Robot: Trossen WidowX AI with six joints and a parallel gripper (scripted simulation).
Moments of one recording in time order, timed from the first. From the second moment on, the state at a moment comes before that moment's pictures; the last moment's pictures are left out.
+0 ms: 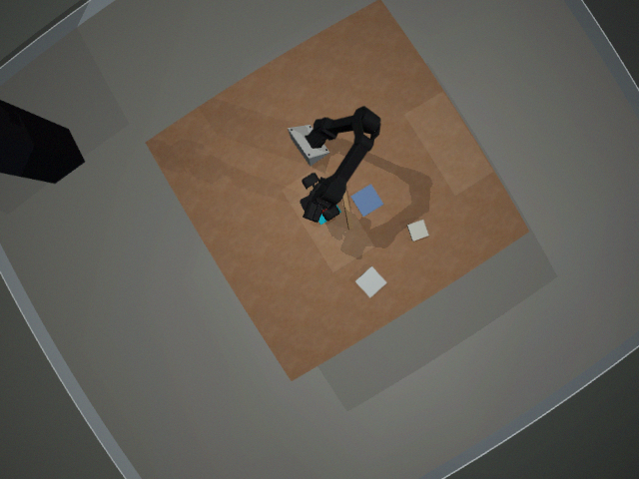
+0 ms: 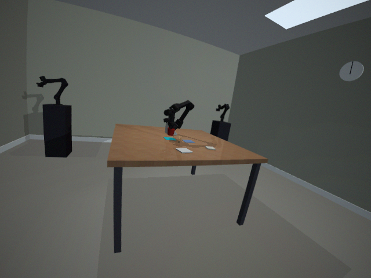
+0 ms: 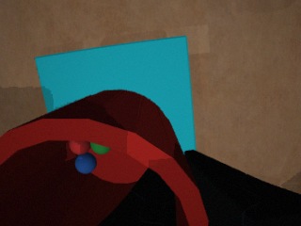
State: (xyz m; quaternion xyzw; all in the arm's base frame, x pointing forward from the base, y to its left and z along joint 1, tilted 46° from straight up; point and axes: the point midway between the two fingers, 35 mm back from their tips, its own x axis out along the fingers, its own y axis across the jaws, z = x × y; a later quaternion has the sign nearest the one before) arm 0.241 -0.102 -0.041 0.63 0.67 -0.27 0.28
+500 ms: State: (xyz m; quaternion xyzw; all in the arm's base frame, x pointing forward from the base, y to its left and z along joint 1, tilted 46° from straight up) arm 0.239 -0.088 -0.057 0.63 0.67 -0.27 0.28
